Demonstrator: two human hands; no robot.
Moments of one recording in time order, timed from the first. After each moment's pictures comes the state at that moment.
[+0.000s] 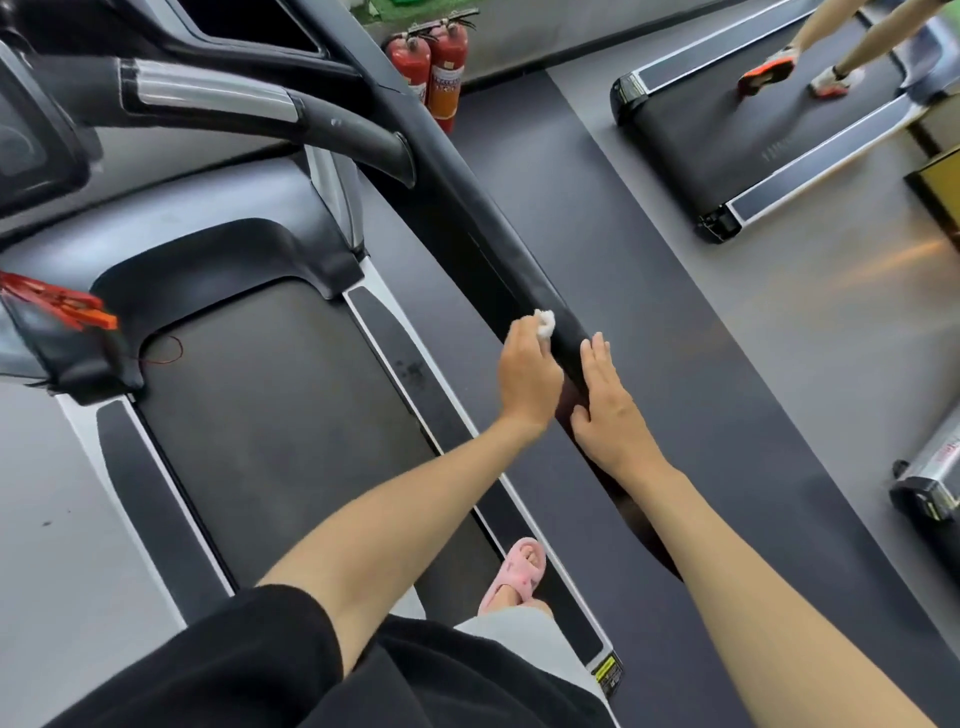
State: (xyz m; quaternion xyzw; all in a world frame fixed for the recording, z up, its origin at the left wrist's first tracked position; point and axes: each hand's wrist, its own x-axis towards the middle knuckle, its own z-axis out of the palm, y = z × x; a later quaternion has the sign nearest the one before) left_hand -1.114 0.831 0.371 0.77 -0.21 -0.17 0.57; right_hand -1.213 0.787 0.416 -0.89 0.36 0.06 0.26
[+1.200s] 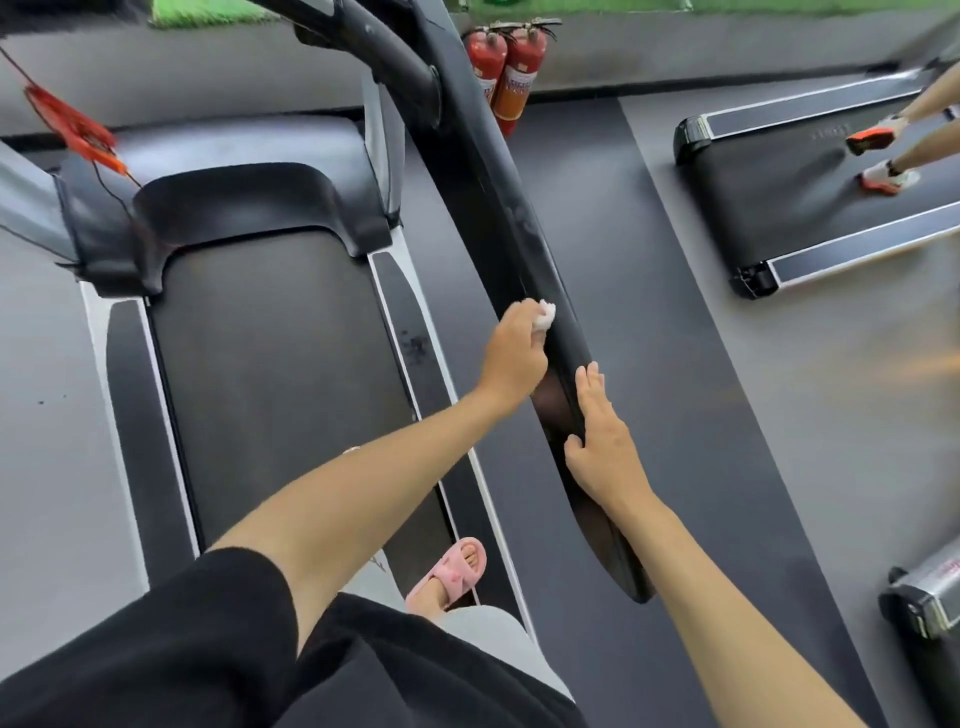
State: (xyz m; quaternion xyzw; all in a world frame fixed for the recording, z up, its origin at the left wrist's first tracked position) left_hand -1.156 0.835 0.366 0.77 -0.21 -0.19 0.57; right_hand -1.294 0.782 0.418 -0.89 0.31 0.11 0.30
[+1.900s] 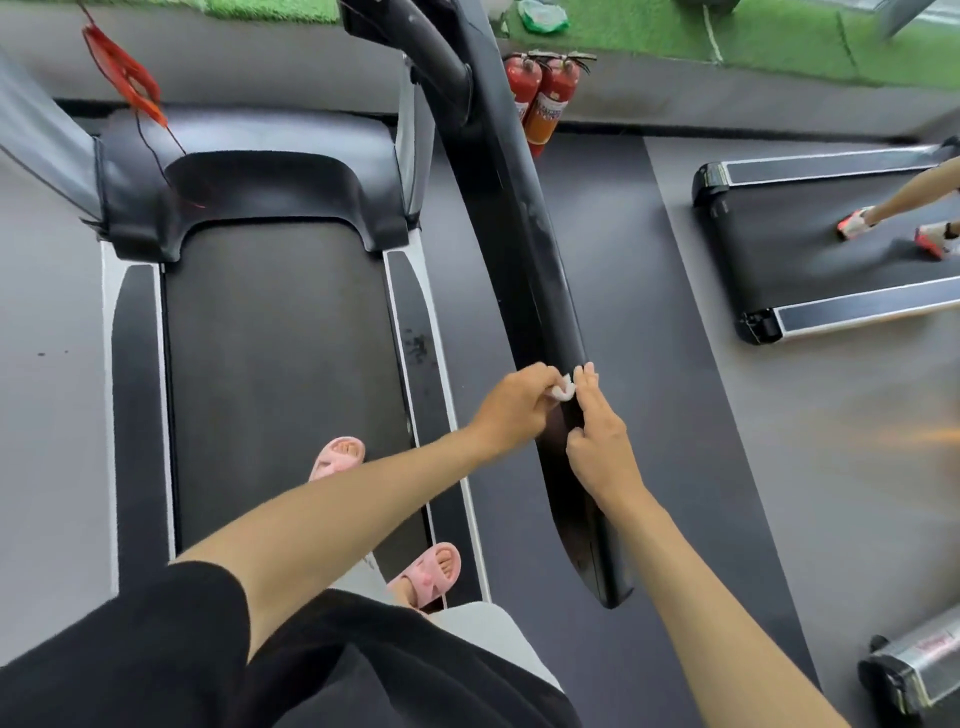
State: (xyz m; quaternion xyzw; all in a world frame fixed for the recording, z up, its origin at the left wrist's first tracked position) left_hand -1.216 0.860 0.353 0.76 -0.31 -0.21 0.53; right_hand -1.302 0.772 0.420 -0.88 0.30 0.09 0.35
